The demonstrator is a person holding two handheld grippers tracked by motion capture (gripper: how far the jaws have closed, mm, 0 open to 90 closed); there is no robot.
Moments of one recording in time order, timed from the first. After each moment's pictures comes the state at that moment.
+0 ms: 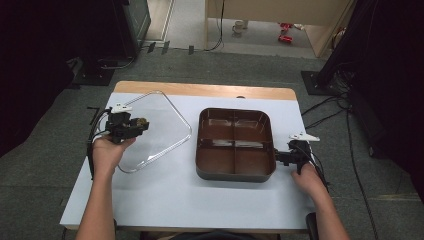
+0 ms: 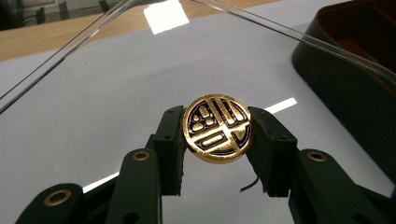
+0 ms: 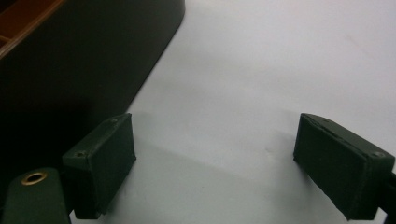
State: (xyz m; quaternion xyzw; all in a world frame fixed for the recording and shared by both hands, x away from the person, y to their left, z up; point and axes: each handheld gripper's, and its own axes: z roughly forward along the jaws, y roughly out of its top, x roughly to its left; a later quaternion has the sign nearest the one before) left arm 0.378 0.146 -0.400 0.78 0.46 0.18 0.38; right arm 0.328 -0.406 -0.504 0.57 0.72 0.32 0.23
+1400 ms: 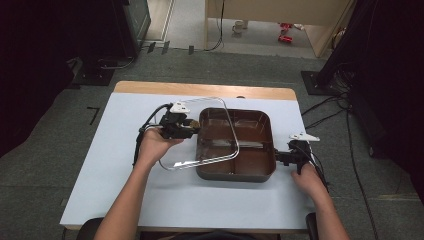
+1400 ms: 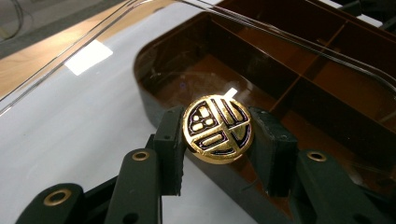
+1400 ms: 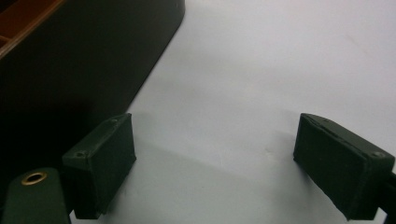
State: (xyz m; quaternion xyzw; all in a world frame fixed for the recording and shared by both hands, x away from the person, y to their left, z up) left arm 0.389 0.009 -0.402 0.86 0.30 0.10 0.41; right arm 0.328 -0.406 -0.504 0.57 0.72 0.32 0.23
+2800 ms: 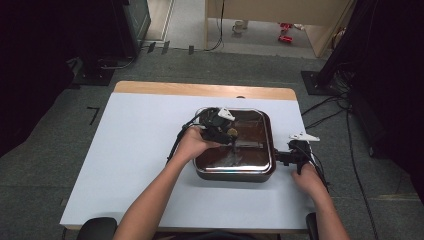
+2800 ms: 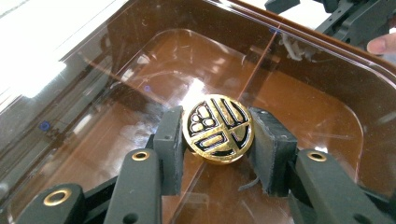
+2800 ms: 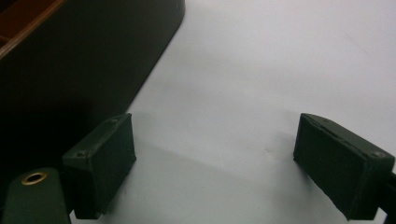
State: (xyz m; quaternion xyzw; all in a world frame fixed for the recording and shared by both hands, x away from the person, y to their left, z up) left arm 0.392 -0.106 -0.417 0.90 0.21 0.05 0.38; right arm 0.328 -0.406 -0.504 0.57 0.72 0.32 0.23
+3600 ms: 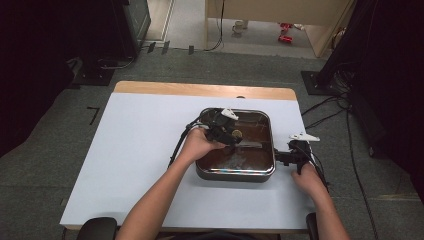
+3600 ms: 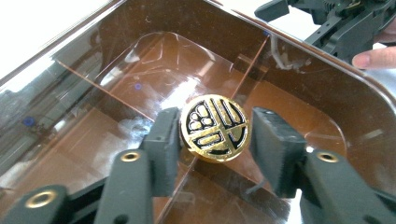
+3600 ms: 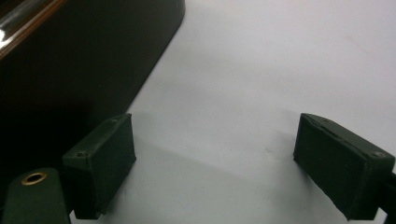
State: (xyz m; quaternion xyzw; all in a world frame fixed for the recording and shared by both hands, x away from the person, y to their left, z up) left arm 0.394 -0.111 -0.418 0.89 0.23 0.01 0.39; right arm 0.328 -0.406 -0.504 0.57 0.72 0.32 0.23
